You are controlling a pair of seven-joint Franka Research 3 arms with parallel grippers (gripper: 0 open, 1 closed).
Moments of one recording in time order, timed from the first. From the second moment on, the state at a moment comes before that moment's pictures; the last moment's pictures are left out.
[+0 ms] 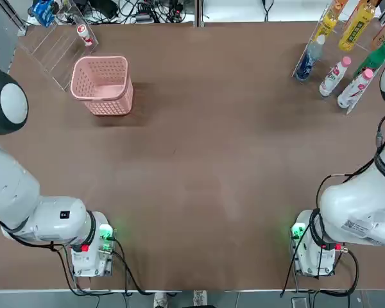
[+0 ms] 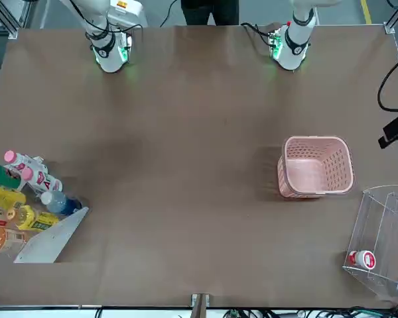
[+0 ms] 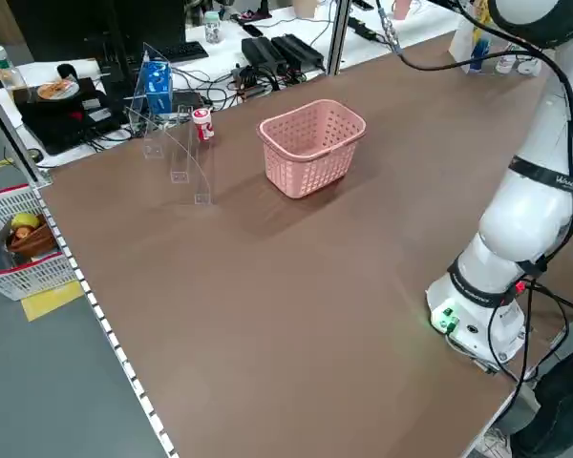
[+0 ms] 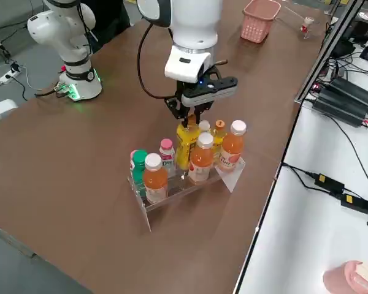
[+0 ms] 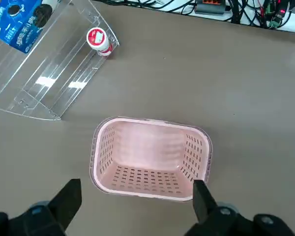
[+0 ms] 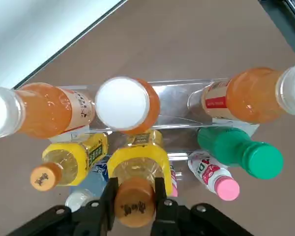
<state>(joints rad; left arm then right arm) 0.01 0.21 0.04 -1.21 -0.05 1.52 -0.08 -0.31 0.50 -0.01 -1.10 -0.03 1.68 0.34</state>
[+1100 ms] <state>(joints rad) 0.01 0.21 0.03 -1.21 -0.03 1.52 -0.08 -0.32 0.55 -0.01 -1.10 -0.02 1.71 0.34</state>
